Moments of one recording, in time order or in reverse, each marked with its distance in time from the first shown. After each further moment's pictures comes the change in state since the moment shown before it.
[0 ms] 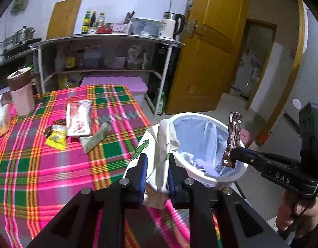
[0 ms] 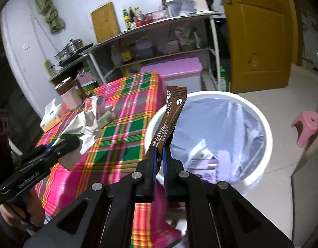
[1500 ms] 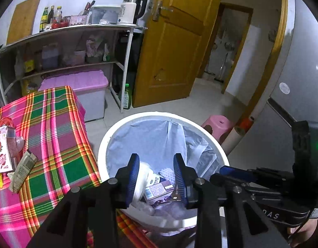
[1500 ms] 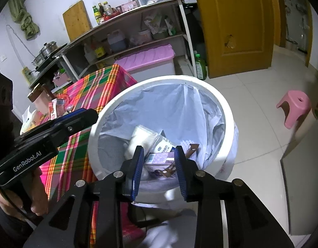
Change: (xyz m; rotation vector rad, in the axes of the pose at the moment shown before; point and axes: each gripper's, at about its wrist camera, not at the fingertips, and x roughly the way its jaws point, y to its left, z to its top) left arm 0.097 -0.074 0.031 0.101 0.080 -0.175; right arm 0.017 -0.077 0.001 0.097 0.071 -0.089
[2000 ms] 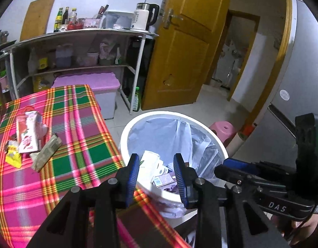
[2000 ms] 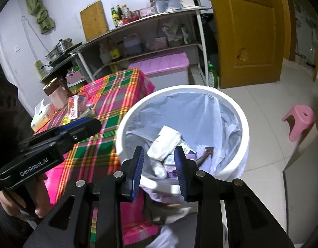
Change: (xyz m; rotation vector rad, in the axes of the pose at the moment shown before) left arm -0.051 0.014 -0.021 -0.044 -0.038 0.049; right arm -0.027 0.038 -0.008 -0.086 -0.045 0.049
